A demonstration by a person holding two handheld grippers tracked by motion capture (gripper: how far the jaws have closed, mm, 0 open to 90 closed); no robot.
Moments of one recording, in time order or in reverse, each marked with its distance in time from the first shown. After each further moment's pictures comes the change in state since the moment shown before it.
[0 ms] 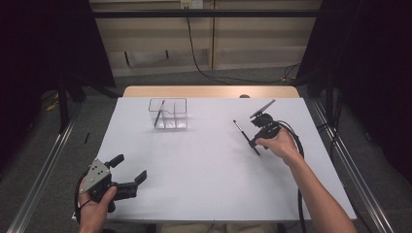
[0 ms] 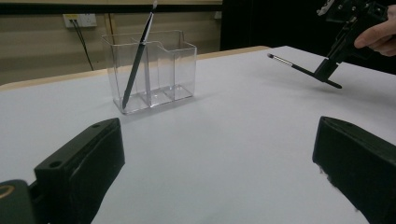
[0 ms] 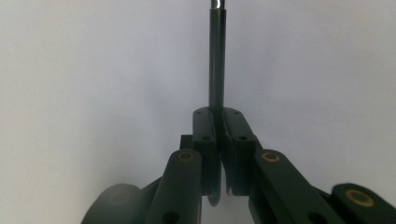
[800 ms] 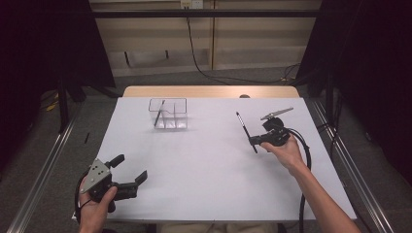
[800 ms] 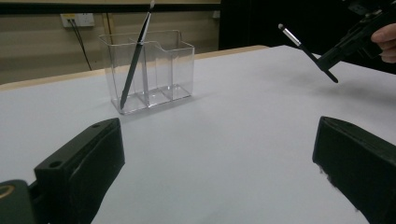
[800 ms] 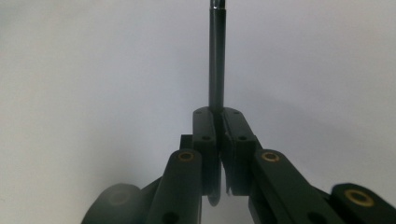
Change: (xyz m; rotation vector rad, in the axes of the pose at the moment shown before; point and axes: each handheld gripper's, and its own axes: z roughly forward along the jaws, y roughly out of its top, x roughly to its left) left arm 0.000 0.000 0.001 0.006 -0.010 -0.004; right arm -0.001 -0.034 -0.013 -0.343 0.088 -0.040
